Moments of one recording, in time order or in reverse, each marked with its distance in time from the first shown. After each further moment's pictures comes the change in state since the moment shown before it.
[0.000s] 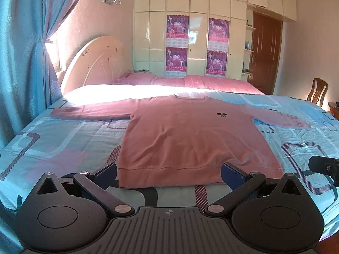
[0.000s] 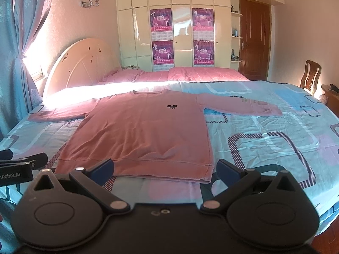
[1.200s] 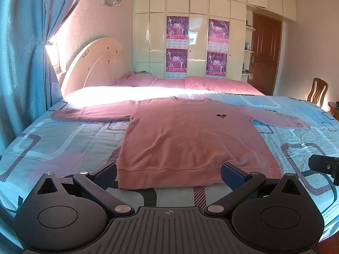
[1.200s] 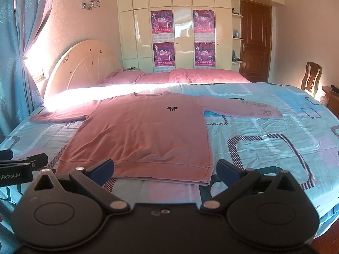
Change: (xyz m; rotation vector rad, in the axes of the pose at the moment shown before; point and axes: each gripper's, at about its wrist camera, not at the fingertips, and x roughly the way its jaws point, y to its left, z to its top) left arm -0.003 -0.004 0.002 0.000 -0.006 0.002; right arm -0.002 -0.001 0.004 0.006 -0.008 -0.004
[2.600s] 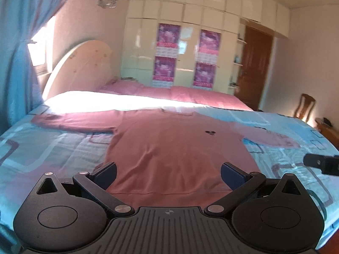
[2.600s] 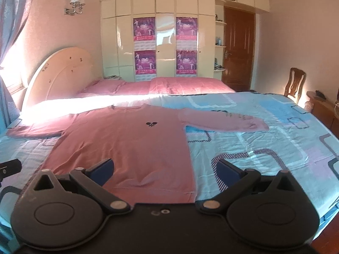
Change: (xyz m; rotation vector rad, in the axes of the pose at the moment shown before) left arm 0.048 0.013 0.031 -0.043 -0.043 -0.124; right arm 0.039 -0.014 0.034 0.020 -0.053 -0.131
